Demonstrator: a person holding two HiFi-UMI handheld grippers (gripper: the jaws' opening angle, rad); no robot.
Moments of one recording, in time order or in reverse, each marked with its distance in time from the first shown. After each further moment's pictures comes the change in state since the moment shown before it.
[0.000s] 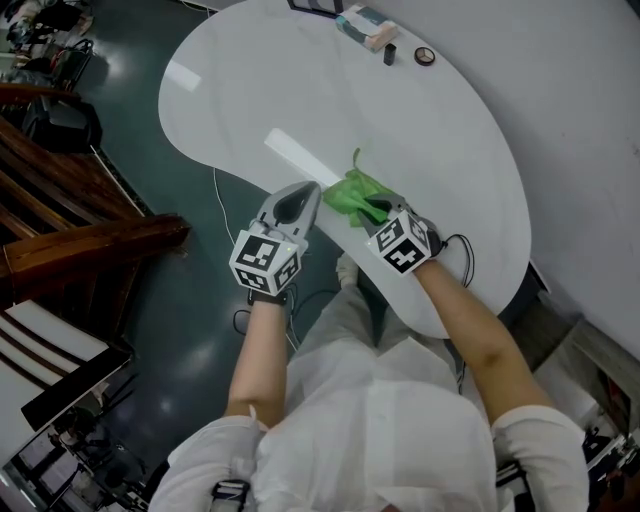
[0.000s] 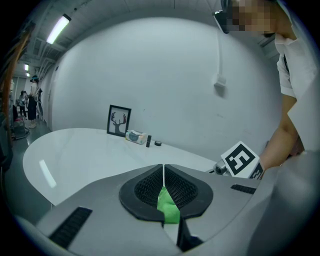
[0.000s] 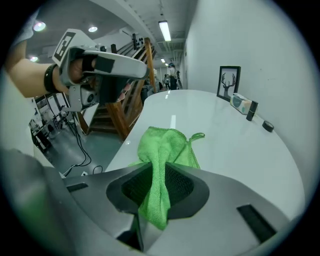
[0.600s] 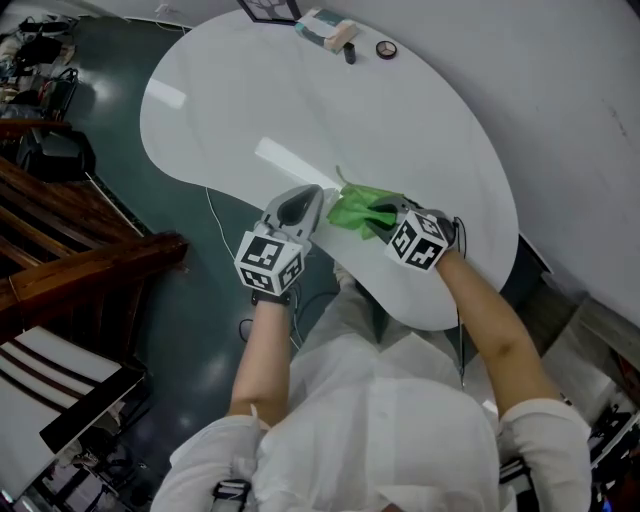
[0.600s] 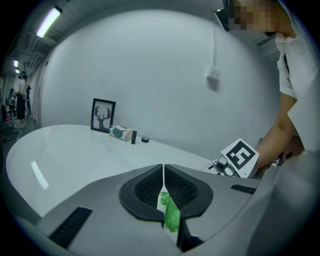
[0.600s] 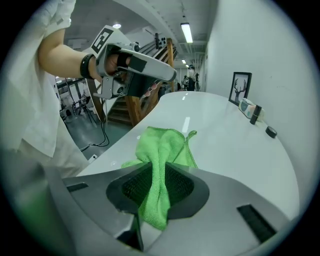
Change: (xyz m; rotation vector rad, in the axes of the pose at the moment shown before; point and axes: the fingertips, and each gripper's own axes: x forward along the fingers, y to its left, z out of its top) left arm 0.039 -0.048 -0.003 0.025 0.047 -0.084; right arm -0.043 -0.005 -0.053 -0.193 -0.009 0.135
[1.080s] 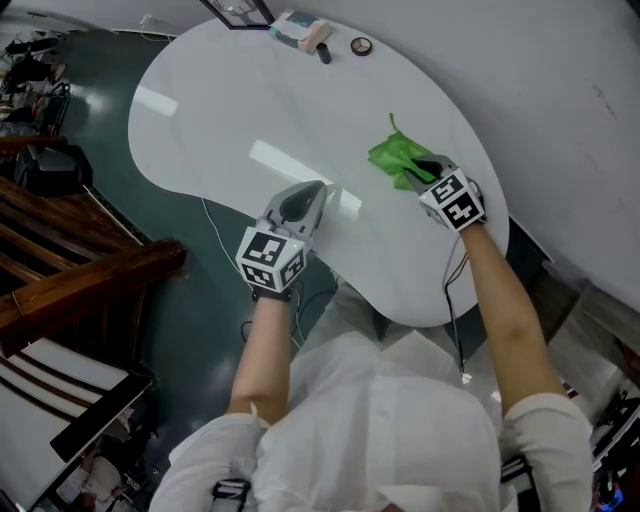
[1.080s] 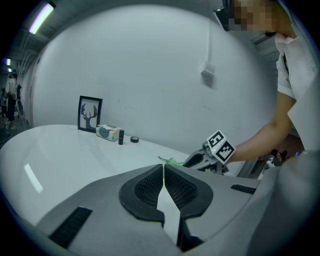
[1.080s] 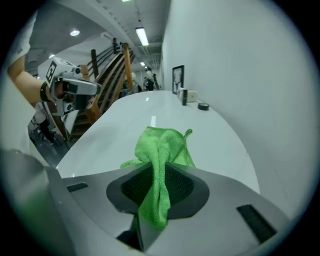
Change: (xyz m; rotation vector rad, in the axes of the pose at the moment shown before) left arm 0.035 -0.033 0.009 0.028 0.018 -0.062; right arm -0.080 -0.127 -0.081 0.344 -0.005 -0.312
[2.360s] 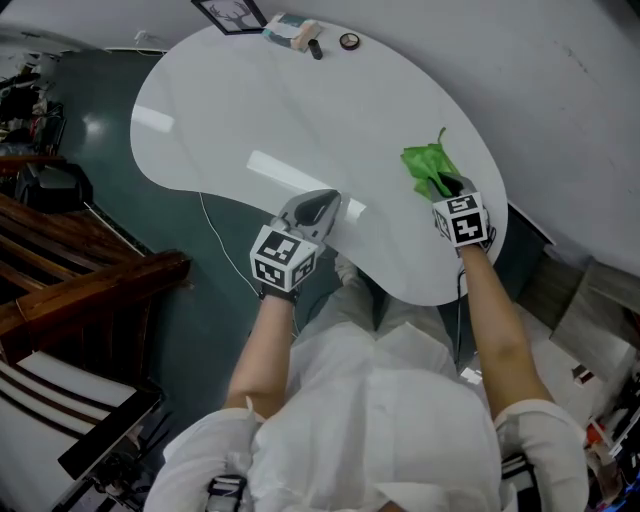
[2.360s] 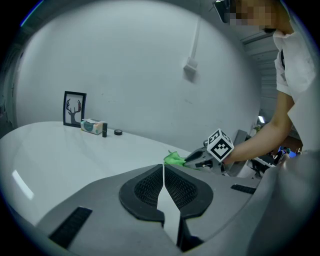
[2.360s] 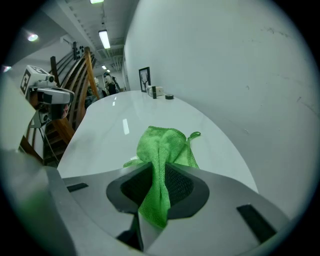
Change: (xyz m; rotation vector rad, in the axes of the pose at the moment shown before) left arm -0.025 -0.054 -0.032 0.060 0.065 -0.151; right arm -0.061 0.022 -0.076 0.316 0.014 -0.314
